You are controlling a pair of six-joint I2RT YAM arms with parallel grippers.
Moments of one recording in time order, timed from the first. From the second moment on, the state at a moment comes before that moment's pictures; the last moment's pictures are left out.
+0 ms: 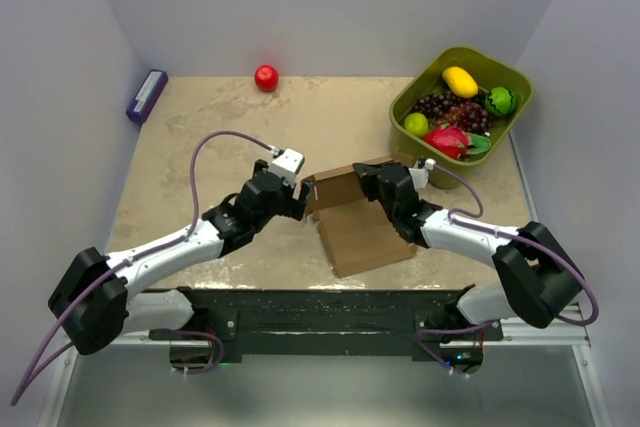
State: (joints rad) left arm -0.78 1.20 0.67 0.04 -0.32 -0.12; right arm 0.66 1.39 0.63 0.36 0.43 1.61
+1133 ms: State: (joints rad) left arm -0.76 1.38 0.76 0.04 -0.30 -0.18; right arm 0.66 1.07 0.56 0.24 0.42 0.99
